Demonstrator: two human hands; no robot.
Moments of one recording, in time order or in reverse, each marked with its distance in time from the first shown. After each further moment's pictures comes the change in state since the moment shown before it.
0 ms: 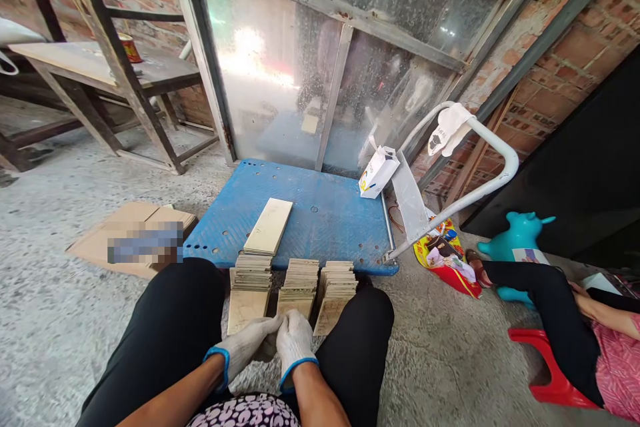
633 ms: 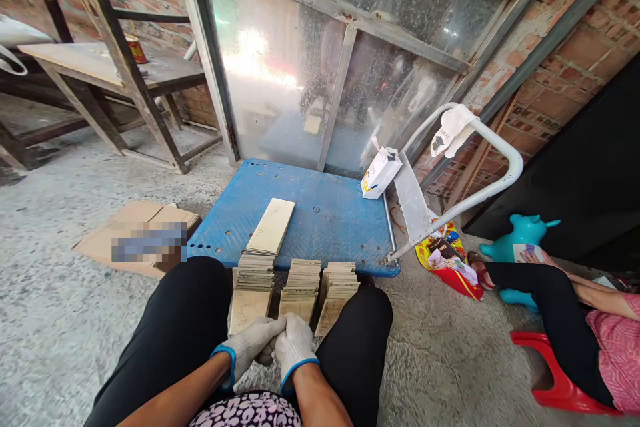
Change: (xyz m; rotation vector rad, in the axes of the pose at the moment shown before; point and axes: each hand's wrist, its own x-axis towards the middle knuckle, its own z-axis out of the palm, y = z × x) left_hand 0.014 -0.008 -0.004 0.134 0.054 0.010; right_hand -0.006 -0.010 -0.005 -0.050 -0.072 -0.032
